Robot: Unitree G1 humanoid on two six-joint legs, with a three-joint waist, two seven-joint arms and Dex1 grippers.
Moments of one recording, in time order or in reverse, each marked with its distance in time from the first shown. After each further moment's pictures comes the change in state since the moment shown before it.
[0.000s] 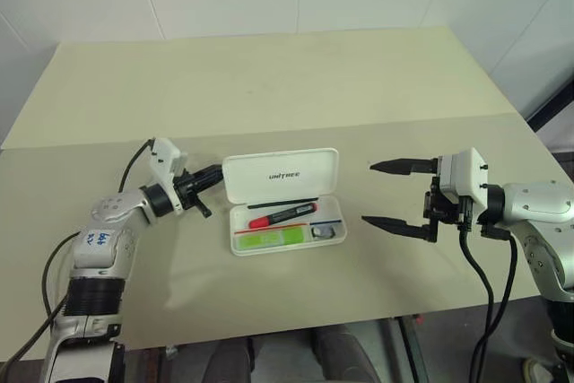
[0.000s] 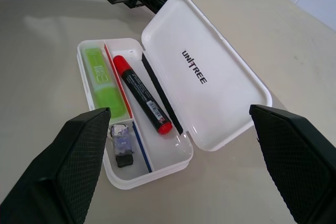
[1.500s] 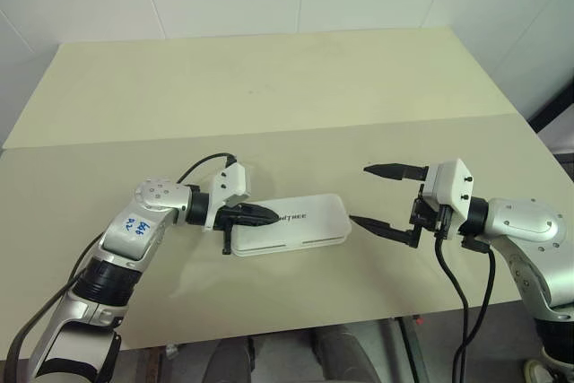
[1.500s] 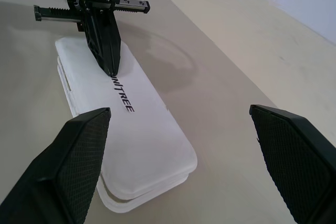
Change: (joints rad) left arm -0.091 0.090 -0.329 -0.154 0.152 0.059 -0.301; right arm 0.088 0.056 0.036 -0.095 -0.024 -0.001 -0.169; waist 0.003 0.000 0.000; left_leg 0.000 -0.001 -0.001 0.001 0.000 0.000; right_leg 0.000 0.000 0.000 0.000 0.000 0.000
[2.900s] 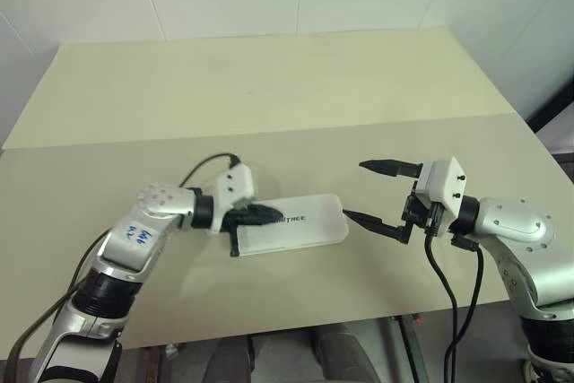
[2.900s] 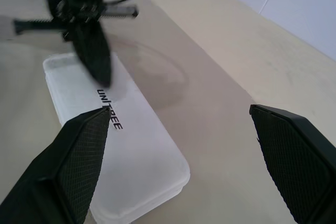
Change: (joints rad) left arm 0.048 -0.021 0.125 -0.165 -0.028 0.084 0.121; right arm -0.032 0.059 0.014 0.029 -0.035 -0.010 -0.002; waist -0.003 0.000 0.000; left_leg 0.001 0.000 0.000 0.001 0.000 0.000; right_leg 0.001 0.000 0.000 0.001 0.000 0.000
